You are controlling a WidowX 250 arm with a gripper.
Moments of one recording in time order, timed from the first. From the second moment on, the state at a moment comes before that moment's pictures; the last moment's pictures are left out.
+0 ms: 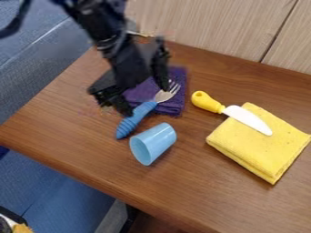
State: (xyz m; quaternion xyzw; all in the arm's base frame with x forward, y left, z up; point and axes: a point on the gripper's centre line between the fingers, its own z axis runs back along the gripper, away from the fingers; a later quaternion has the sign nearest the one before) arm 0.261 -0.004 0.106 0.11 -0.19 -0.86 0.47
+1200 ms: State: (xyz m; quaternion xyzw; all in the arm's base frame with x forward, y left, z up) arm 0.227 -0.009 0.059 0.05 -0.14 -0.88 0.46
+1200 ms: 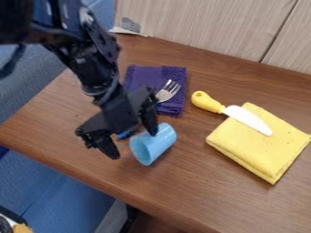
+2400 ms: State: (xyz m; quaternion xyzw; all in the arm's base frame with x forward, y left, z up) arm 0.243 -0.018 0.067 0.08 -0.12 -0.87 0.47
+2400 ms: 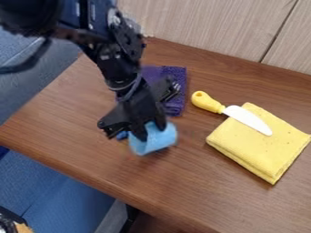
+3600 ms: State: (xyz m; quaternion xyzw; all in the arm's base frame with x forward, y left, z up) arm 0.278 -0.028 0.120 0.11 -0.10 -0.87 0.47
